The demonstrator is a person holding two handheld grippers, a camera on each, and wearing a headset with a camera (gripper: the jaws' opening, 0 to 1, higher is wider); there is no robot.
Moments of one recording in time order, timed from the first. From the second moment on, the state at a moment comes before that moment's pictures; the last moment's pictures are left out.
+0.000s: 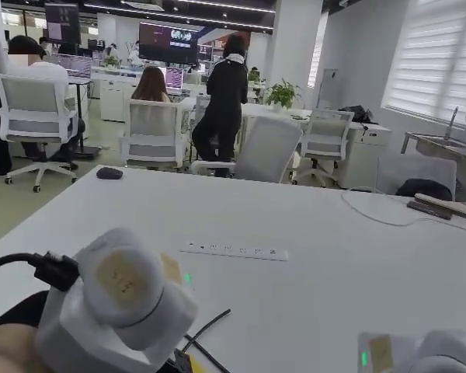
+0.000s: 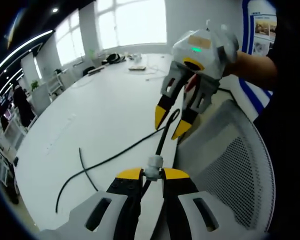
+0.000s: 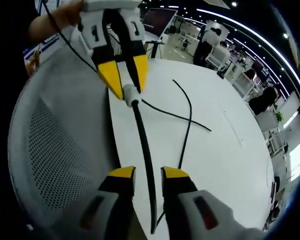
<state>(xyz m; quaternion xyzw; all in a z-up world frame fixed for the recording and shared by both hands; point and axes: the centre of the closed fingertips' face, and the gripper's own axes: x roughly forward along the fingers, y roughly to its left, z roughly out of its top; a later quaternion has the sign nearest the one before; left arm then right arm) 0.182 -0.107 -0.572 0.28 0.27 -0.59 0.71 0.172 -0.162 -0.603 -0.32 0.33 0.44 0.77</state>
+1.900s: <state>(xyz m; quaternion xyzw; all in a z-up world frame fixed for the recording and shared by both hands) 0.228 -0.037 -0.580 0.31 0.27 -0.50 0.76 0.178 -0.228 -0.690 -0.38 0.41 0.41 0.72</state>
